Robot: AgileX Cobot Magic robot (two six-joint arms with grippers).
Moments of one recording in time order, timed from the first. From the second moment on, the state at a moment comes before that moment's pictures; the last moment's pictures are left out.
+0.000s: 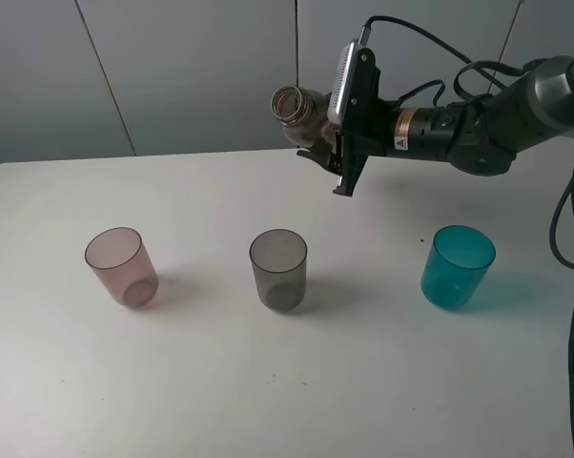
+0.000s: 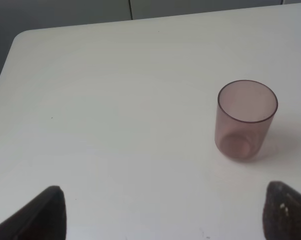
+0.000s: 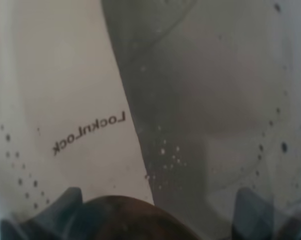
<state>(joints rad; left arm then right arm) -0.02 0.00 -0.51 0.01 1.08 0.03 0.28 2.07 -1.07 -0.92 -0.76 -0.31</state>
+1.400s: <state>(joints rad) -0.02 0.00 -0.51 0.01 1.08 0.03 0.29 2.10 -1.07 -0.96 -0.79 -0.75</state>
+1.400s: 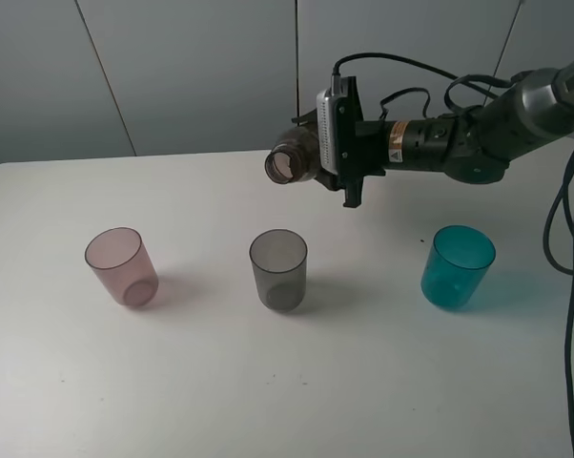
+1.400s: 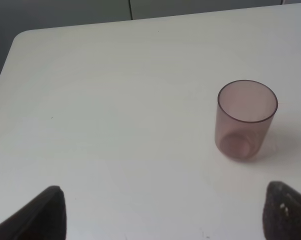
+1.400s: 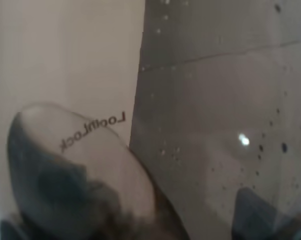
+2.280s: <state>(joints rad) -0.02 0.00 -0.51 0.01 1.08 0.03 0.32 2.10 -1.04 -0.96 -0.80 -0.89</state>
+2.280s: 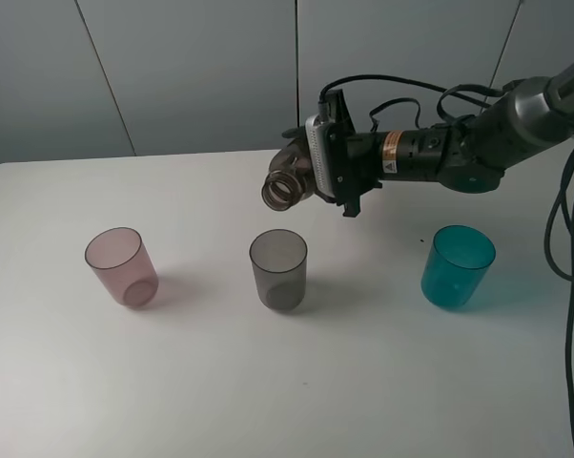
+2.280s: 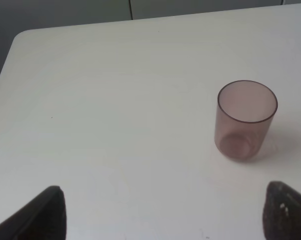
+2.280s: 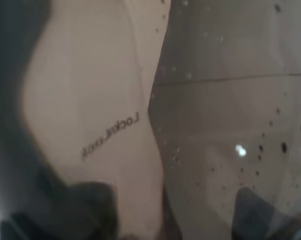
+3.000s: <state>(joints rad) -0.02 0.00 -0.51 0.01 1.08 0.03 0.34 2.10 -1.04 -0.95 -0.80 -1.05</state>
